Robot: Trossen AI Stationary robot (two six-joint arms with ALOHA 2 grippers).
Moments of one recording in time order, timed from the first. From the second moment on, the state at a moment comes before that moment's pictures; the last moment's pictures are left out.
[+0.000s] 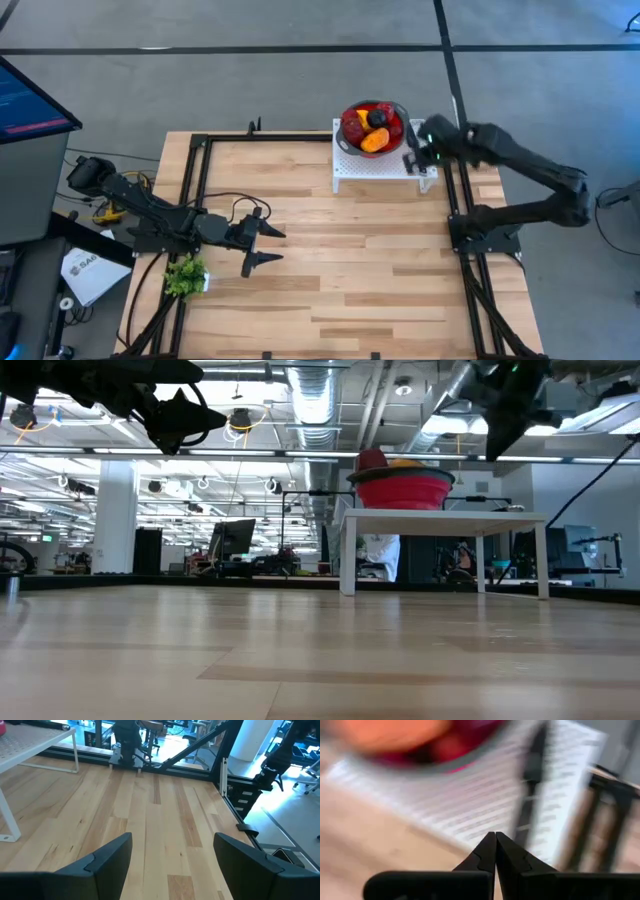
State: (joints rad) left arm -0.37 1.02 0.40 0.38 -0.28 -0.25; right arm -0.47 1.10 1.21 -1.20 0.31 0.59
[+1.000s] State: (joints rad) left arm -0.37 1.02 0.40 0.41 -0.28 -0.24; right arm 0.14 0.67 0.60 -0.25 -0.06 0.10
